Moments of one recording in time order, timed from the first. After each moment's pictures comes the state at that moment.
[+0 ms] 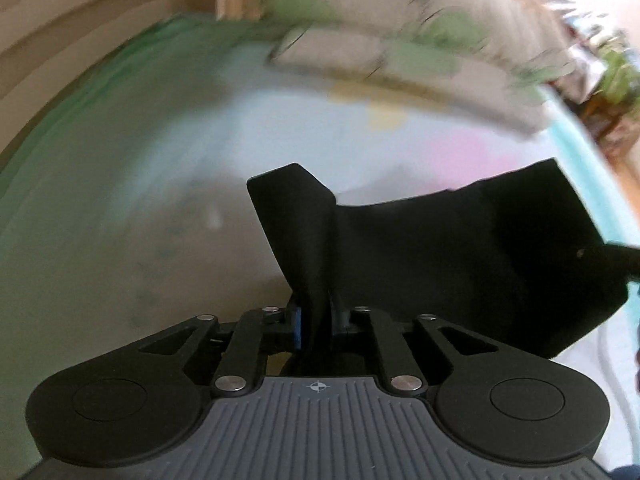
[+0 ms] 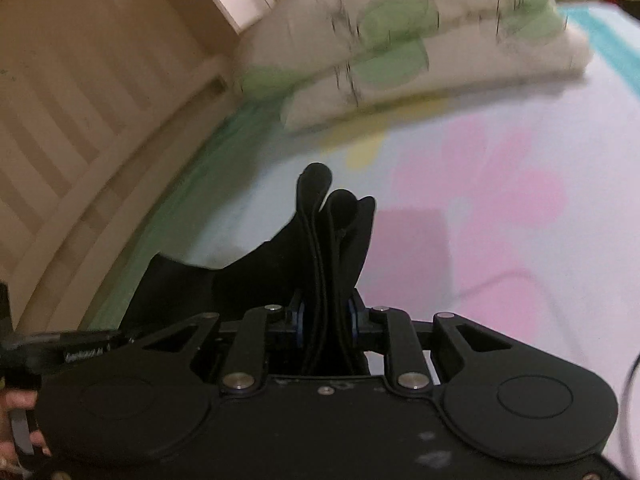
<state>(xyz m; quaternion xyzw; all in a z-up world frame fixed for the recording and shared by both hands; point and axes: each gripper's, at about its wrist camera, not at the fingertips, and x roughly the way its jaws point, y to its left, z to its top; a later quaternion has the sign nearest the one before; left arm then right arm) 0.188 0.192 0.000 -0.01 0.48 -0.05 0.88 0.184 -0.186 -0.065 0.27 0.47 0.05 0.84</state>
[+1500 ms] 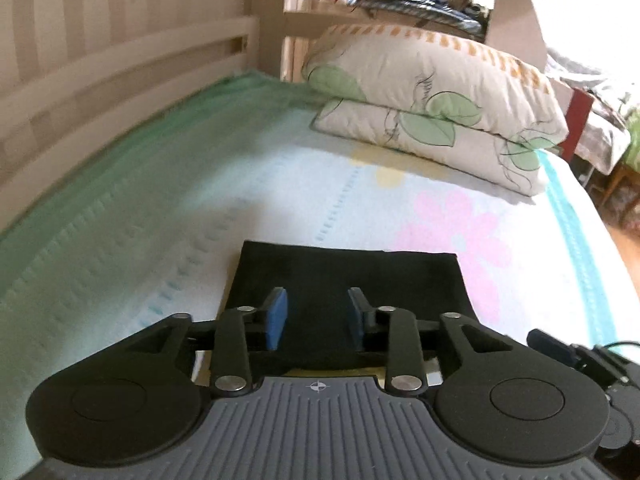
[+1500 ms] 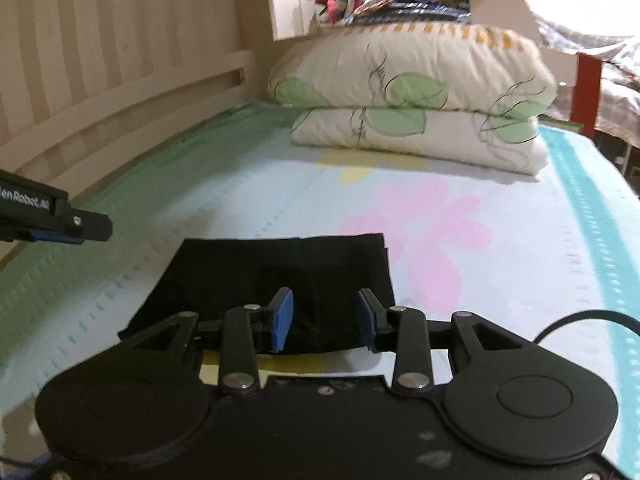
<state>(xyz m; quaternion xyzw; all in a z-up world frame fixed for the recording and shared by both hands) 0.052 0.109 0.088 -0.04 0.37 0.04 0.93 0.030 -0.117 0.032 0.06 0.40 0.02 0.91</state>
